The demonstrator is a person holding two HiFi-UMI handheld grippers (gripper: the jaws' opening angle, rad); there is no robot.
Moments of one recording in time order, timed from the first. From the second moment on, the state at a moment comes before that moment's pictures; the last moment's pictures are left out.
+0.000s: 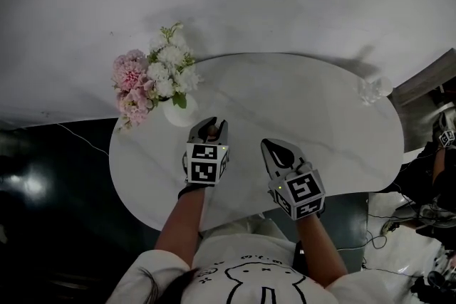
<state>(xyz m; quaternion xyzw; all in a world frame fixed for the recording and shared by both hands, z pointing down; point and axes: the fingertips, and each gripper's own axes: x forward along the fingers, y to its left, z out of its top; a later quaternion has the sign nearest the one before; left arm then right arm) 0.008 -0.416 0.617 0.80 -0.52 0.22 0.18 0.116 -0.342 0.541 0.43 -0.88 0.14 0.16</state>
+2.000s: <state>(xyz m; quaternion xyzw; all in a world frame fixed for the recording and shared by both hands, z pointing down) 0.003 -0.386 0.593 0.79 -0.56 0.21 0.14 0.119 -0.311 0.520 0.40 -0.90 0.12 0.15</state>
